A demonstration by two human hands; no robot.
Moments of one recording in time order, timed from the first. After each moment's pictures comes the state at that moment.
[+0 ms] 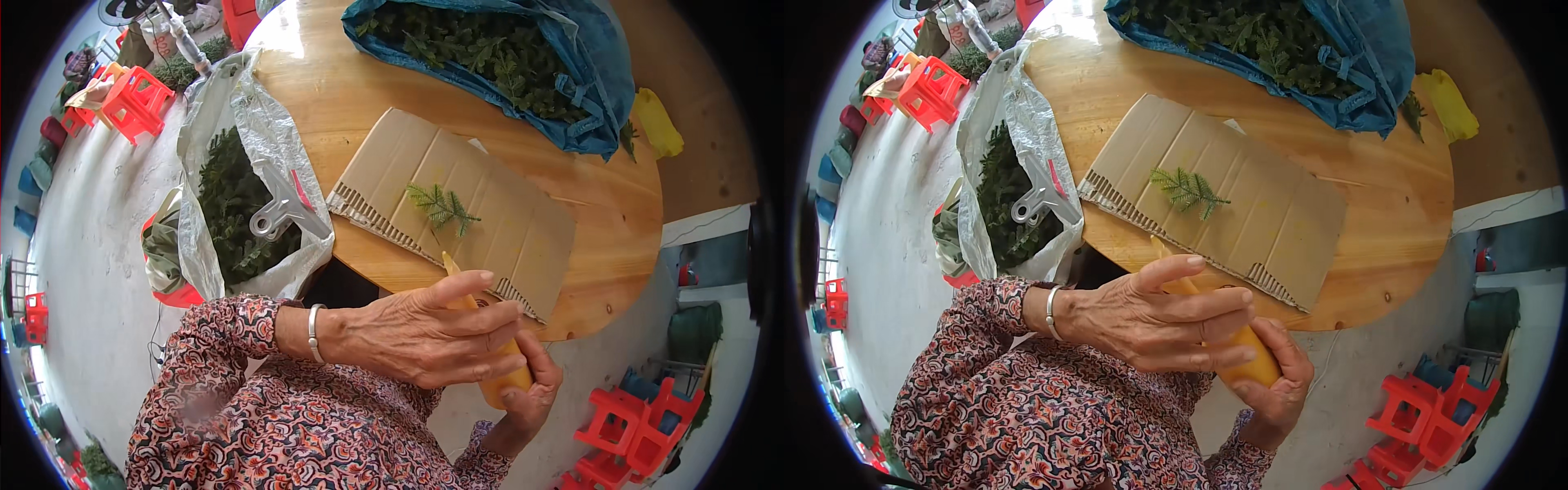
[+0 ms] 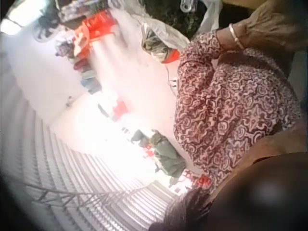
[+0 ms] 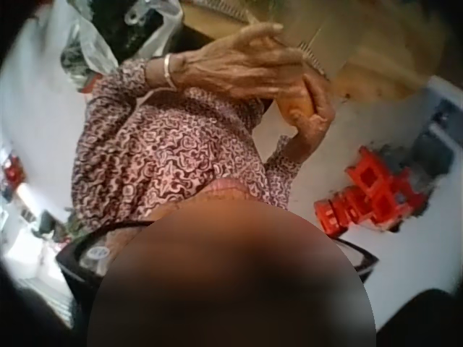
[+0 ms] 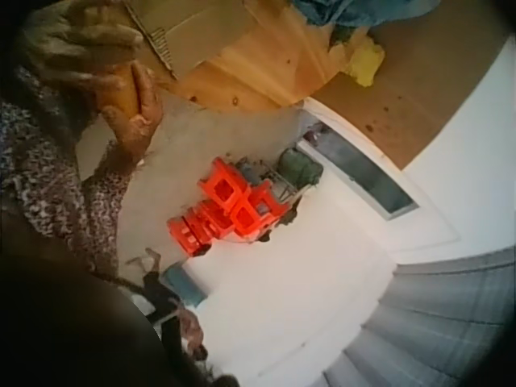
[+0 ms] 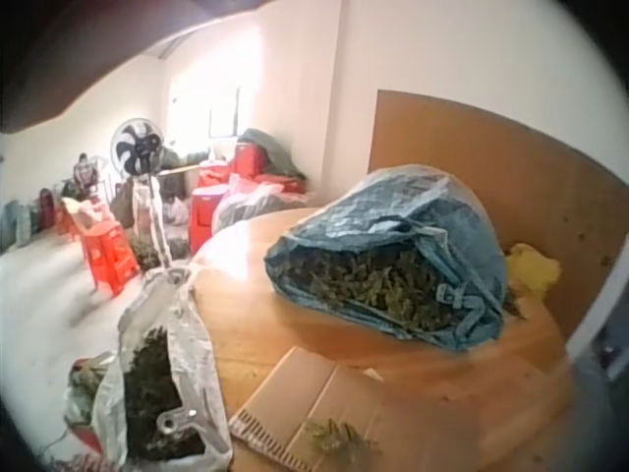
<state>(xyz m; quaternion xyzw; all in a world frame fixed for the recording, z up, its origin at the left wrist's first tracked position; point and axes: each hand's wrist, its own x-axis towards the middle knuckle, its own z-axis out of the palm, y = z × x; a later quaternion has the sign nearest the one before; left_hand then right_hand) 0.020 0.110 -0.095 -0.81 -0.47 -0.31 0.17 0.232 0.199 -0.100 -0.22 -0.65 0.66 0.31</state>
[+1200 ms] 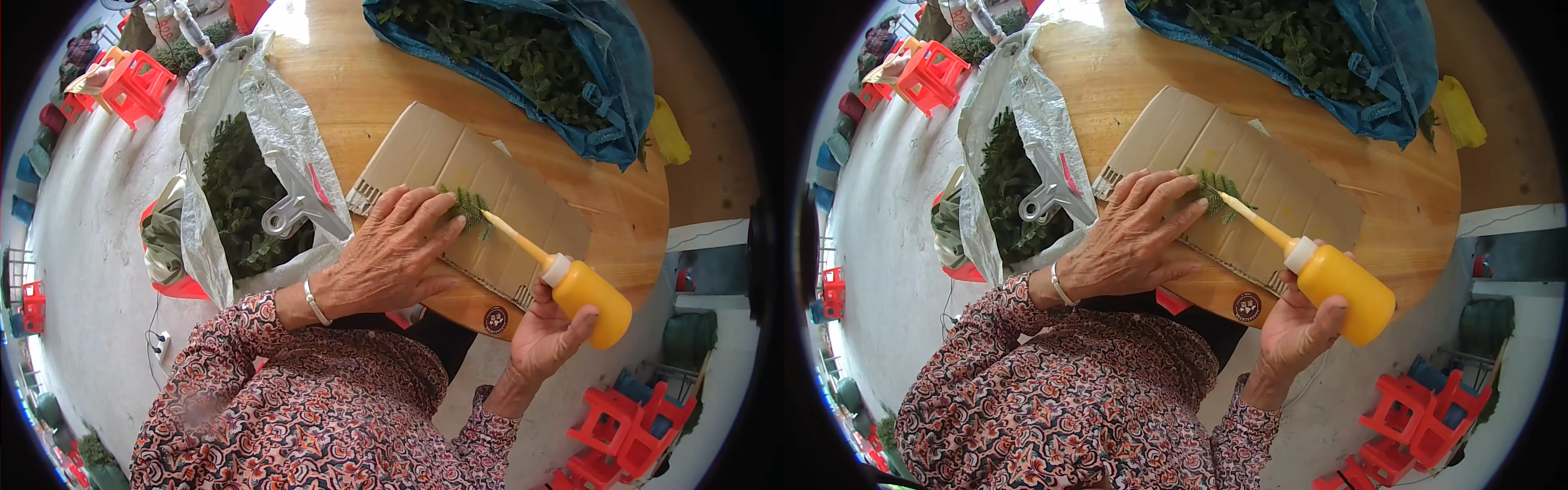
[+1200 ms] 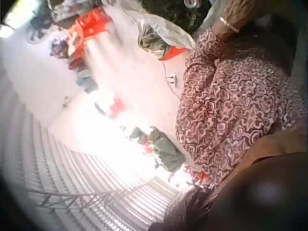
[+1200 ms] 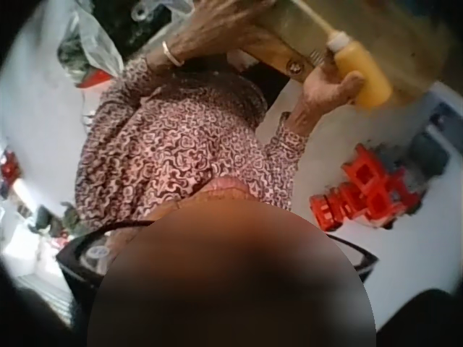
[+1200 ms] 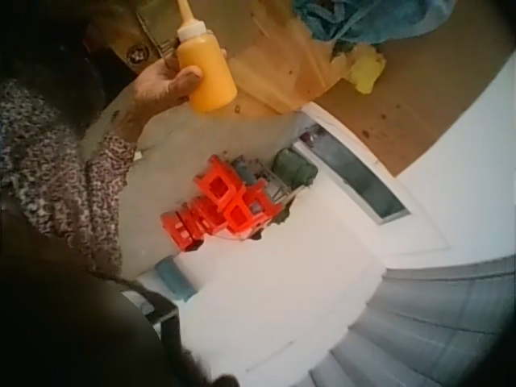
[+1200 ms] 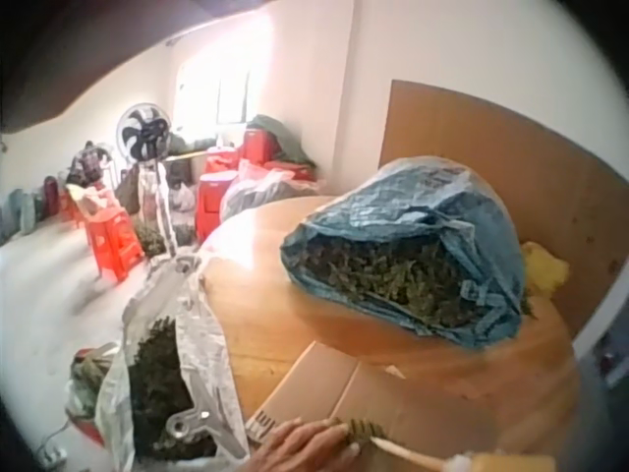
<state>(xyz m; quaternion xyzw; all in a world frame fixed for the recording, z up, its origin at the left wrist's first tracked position) -0.037 0.114 -0.139 -0.64 -0.69 -0.33 0.08 0.149 0.236 -0.123 -0.22 -0.45 0.66 0.56</state>
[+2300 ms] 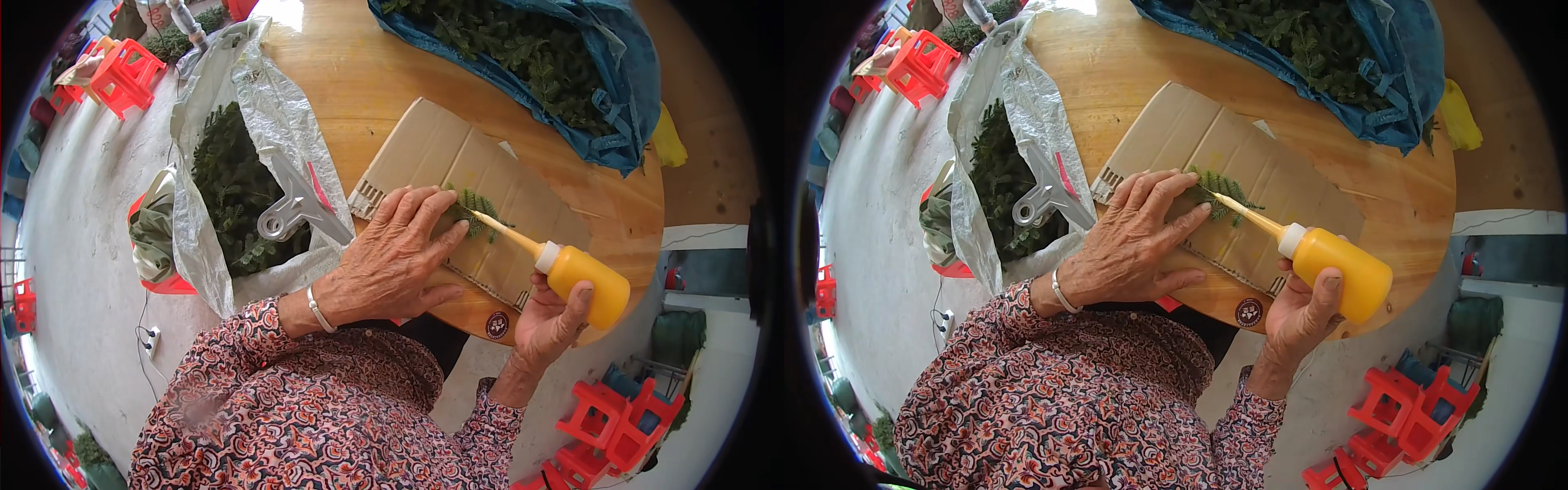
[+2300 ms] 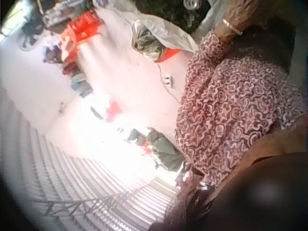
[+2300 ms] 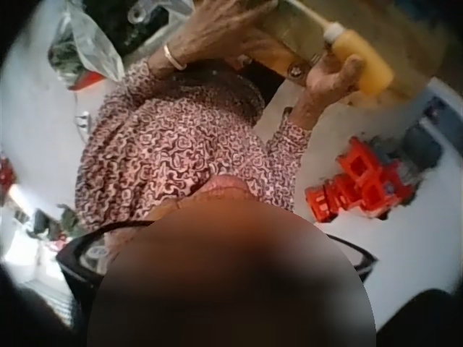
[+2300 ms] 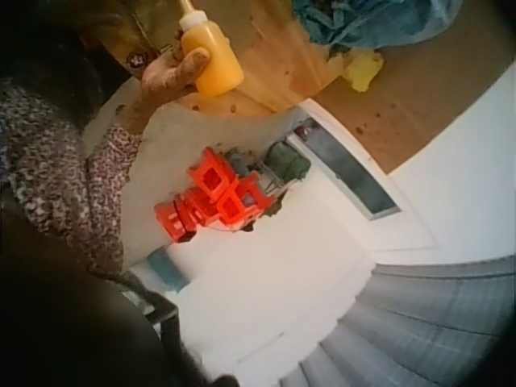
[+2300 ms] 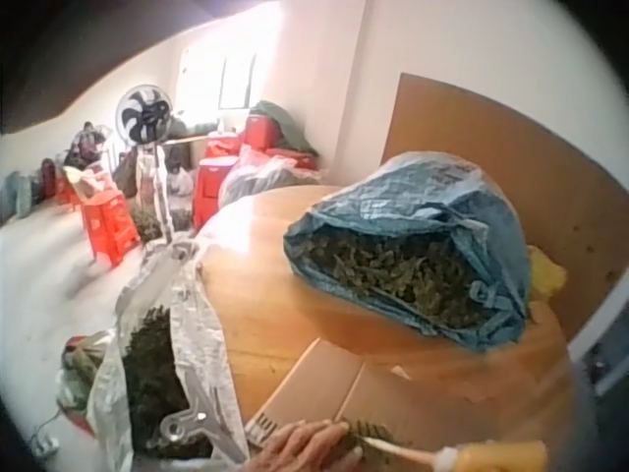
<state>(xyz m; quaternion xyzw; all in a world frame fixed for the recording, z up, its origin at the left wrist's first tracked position) -0.041 0.114 -0.143 -0.62 -0.70 -0.36 0.06 0.131 0.249 -0.122 -0.23 -0.50 0.64 0.54</state>
